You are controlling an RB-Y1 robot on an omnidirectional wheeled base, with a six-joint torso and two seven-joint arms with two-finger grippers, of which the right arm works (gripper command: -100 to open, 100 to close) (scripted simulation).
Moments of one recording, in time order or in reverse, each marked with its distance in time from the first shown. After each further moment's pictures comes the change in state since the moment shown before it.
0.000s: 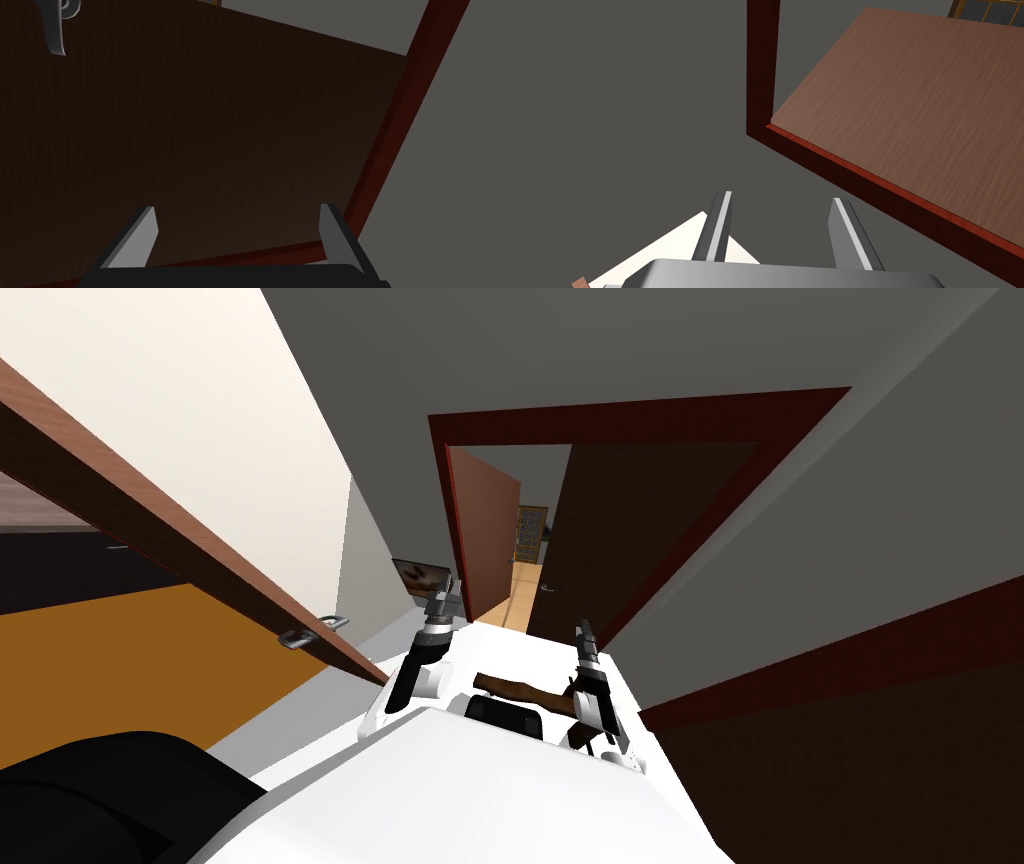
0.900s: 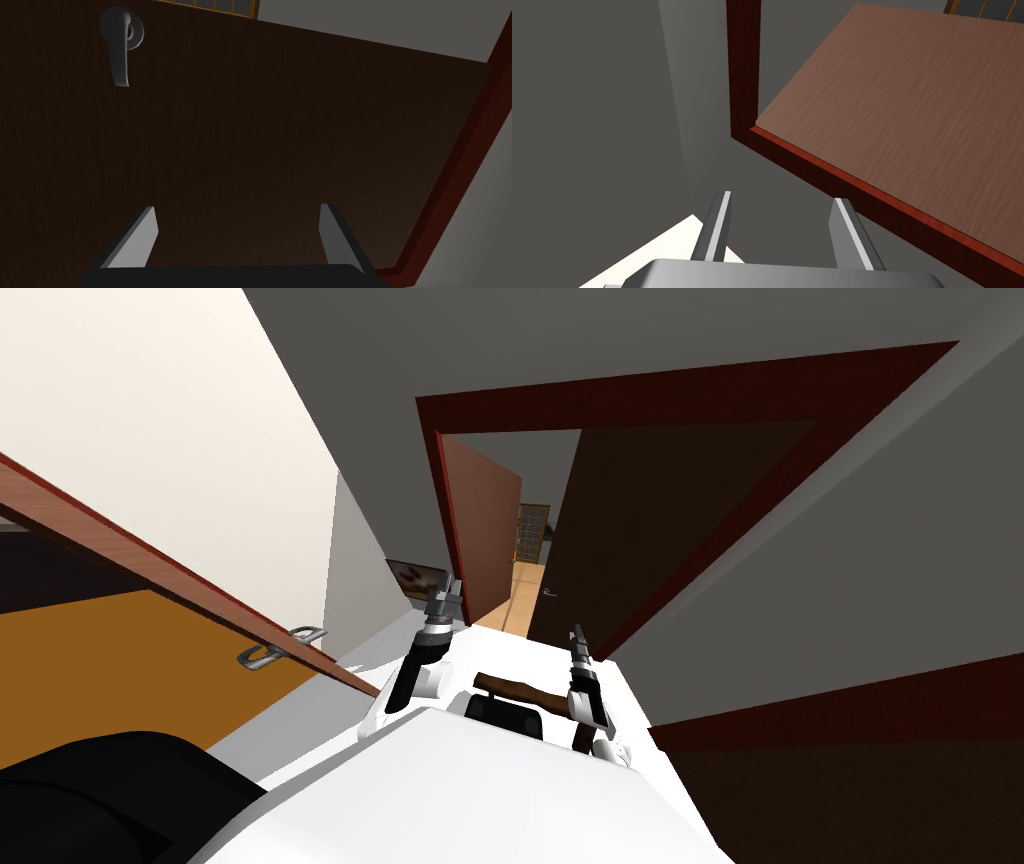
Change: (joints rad) arm -0.101 -0.002 -0.004 0.263 -0.017 -0.060 -0.028
